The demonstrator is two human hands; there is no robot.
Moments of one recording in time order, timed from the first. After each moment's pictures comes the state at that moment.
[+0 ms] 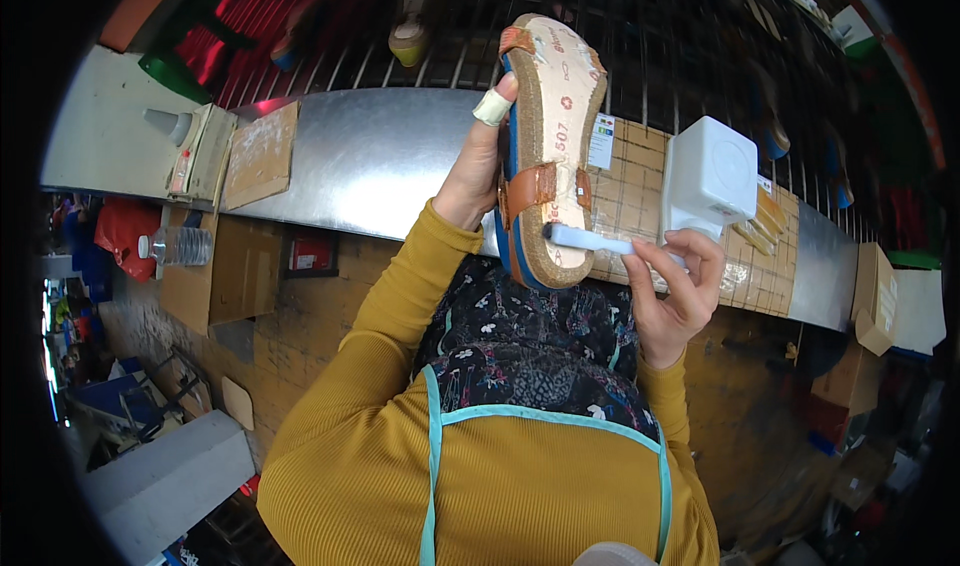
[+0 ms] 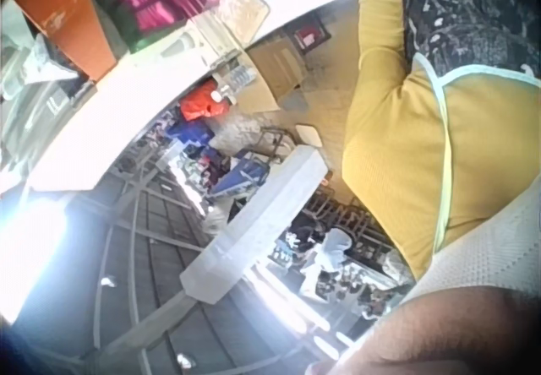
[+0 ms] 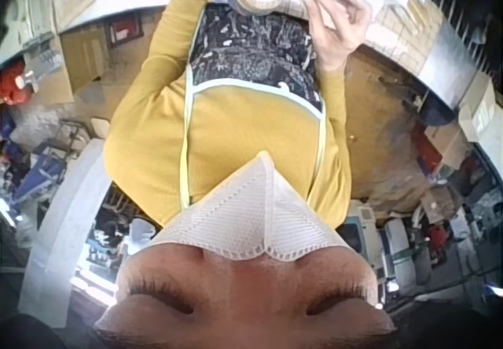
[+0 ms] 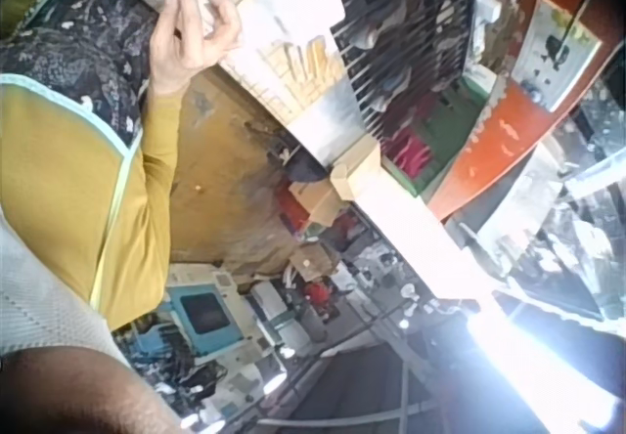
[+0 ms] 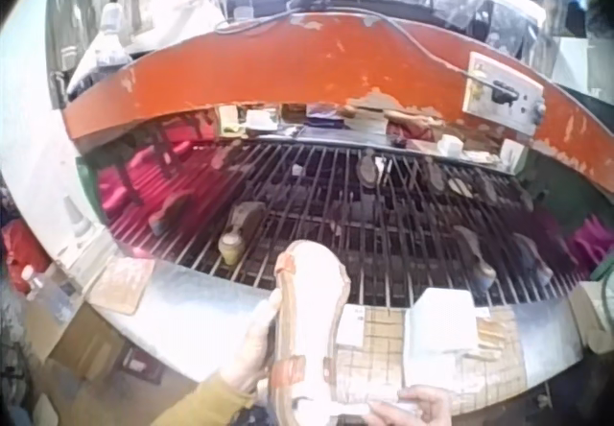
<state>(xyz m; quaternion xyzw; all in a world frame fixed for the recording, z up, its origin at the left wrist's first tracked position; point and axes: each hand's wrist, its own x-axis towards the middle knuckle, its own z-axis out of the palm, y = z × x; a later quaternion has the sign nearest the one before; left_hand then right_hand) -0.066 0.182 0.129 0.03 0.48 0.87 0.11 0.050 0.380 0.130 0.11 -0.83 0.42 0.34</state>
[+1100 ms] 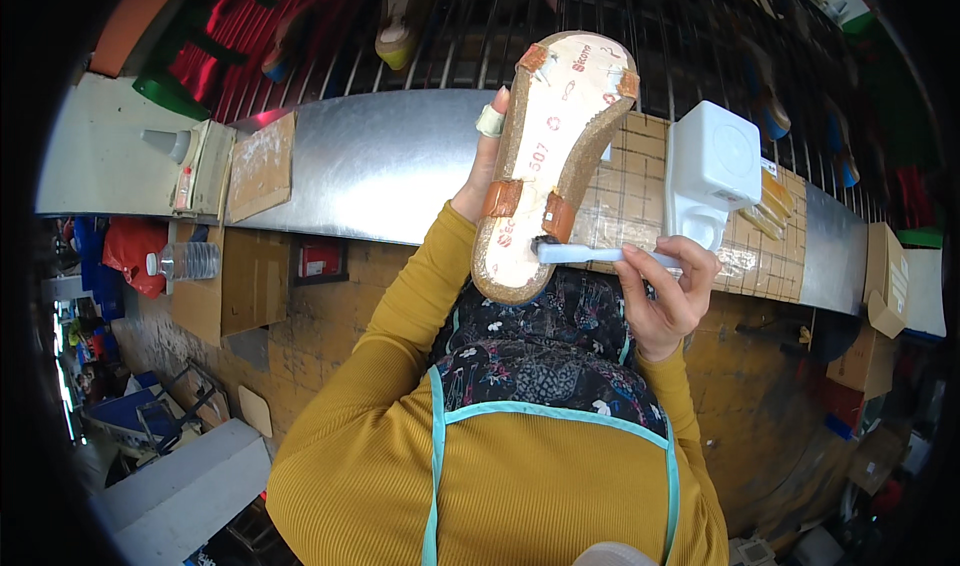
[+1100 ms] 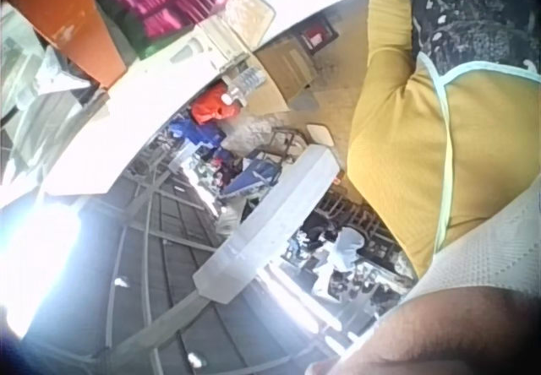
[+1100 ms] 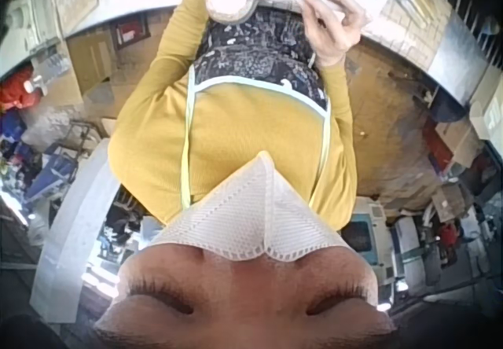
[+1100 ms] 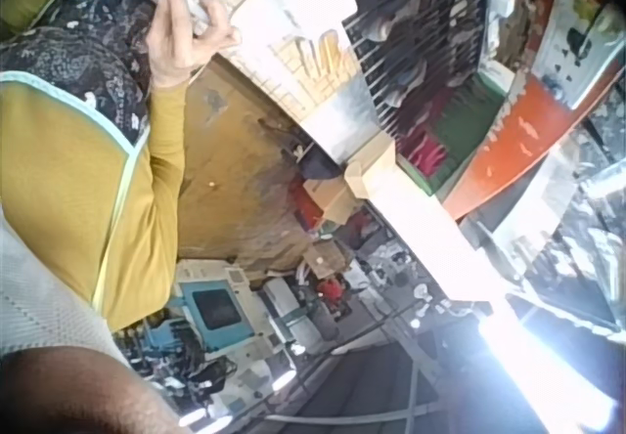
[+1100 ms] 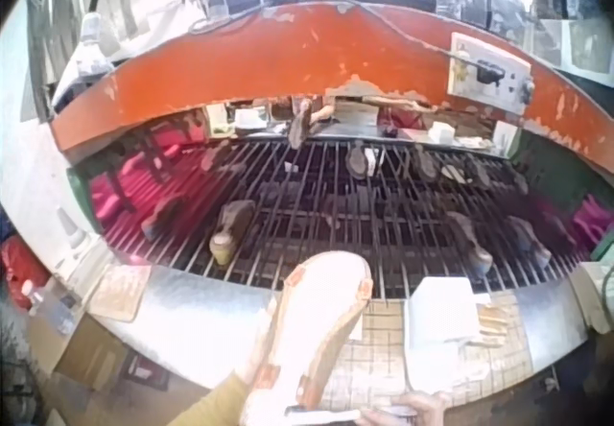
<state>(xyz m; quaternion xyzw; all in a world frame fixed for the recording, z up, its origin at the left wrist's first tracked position) -0.091 0.182 0.051 0.10 0.23 0.92 0.29 0.061 0.381 0.111 0.16 -0.84 0.35 0.37</state>
